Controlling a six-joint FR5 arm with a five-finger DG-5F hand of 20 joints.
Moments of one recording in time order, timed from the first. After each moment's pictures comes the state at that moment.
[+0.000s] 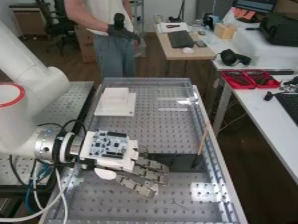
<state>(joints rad) 1.21 -2.10 -1.87 -2.53 -1.88 -0.64</state>
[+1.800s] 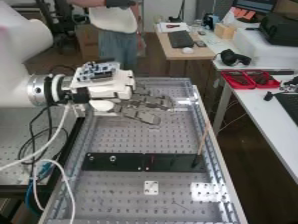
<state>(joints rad) 1.39 -1.79 -2.02 -2.43 -1.73 -0.60</state>
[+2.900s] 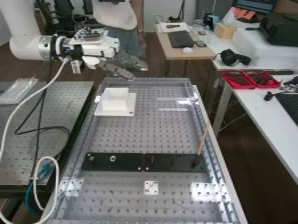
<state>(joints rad) 2.03 -1.52 -2.20 -2.57 -0.98 -0.61</state>
